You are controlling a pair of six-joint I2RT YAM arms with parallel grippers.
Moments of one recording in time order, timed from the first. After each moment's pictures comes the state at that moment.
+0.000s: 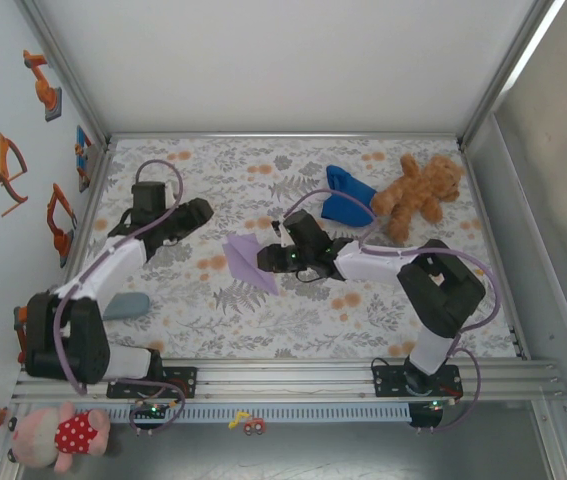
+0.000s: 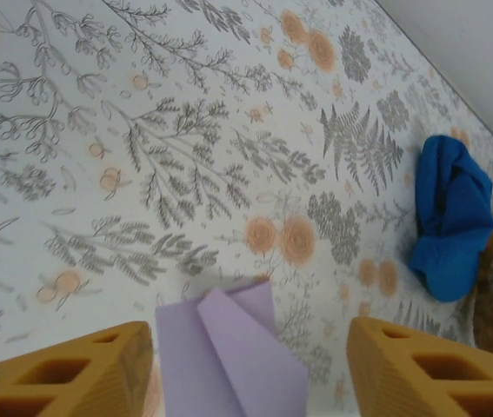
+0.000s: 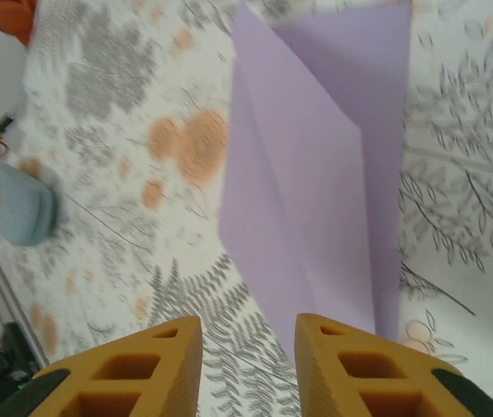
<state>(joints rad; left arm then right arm) -0.19 1.30 0.82 -0.27 0.30 -0.67 0.81 1.73 0.95 0.06 -0.36 0.70</state>
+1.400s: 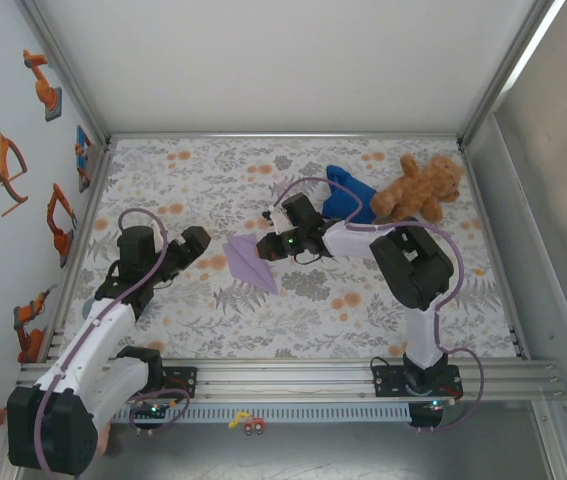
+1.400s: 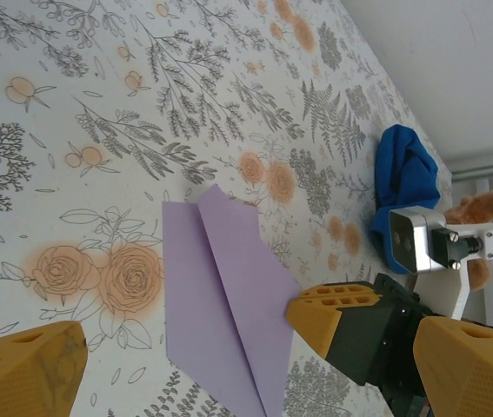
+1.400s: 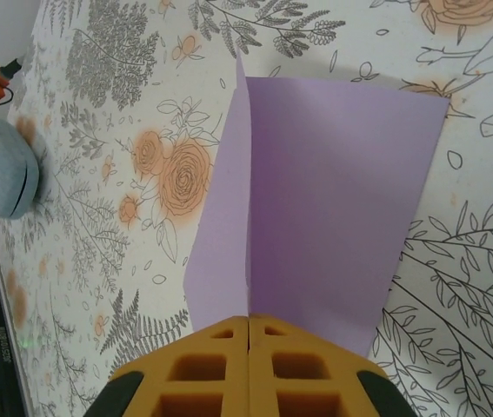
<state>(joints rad) -0.21 0.90 0.49 -0.21 0.31 -0.82 0.70 1.98 1.17 -0.01 -0.61 0.43</state>
